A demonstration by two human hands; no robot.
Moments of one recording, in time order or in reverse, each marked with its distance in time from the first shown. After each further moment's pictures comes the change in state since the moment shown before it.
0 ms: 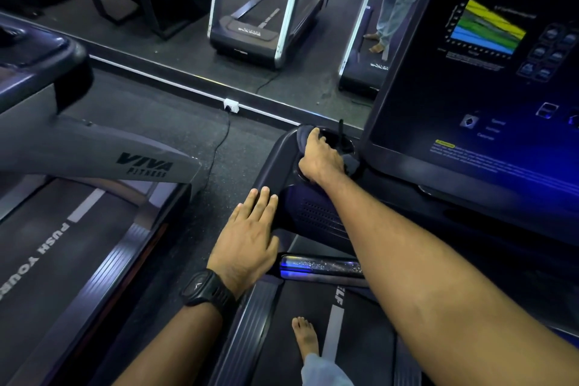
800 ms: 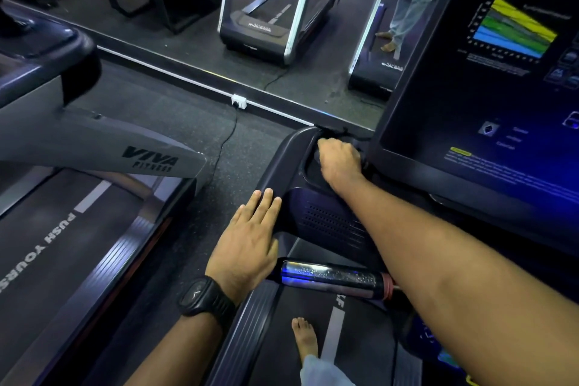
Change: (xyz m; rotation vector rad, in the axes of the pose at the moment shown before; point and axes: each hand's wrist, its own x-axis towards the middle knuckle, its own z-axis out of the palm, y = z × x) left_hand 0.003 -0.006 0.009 0.014 0.055 0.006; right_hand 0.018 0.022 -0.007 -0.391 0.124 -0.192
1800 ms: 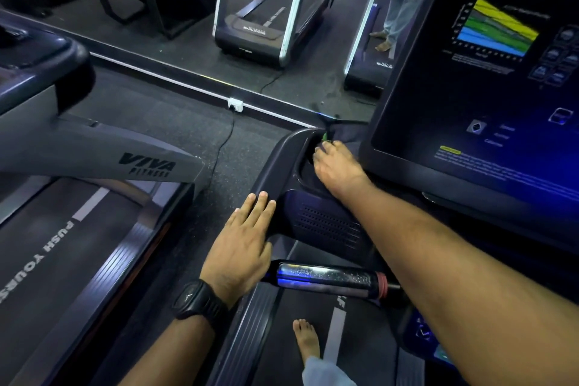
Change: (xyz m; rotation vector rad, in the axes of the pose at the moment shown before) left_hand -0.001 -0.001 -0.001 -0.070 0.034 0.021; right_hand -0.011 0.018 0.017 -0.642 -0.031 -0.328
